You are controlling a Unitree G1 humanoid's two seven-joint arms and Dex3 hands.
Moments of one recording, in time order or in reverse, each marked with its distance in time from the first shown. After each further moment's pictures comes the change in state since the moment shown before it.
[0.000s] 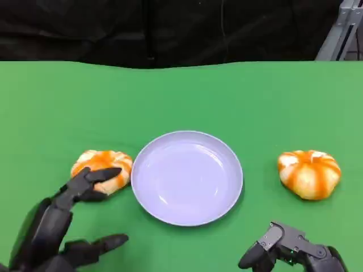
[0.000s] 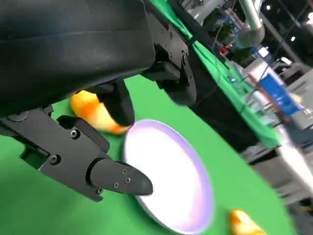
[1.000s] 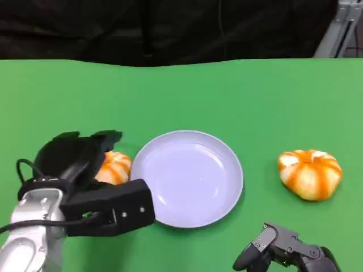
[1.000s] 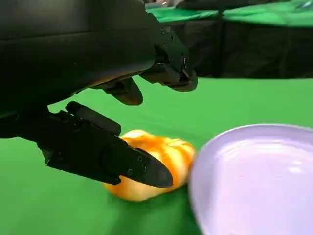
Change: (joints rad) left arm -0.424 0.123 -0.284 0.121 0.506 0.569 -0.120; right arm -0.002 0.001 0.017 0.012 -0.001 0.013 -0.003
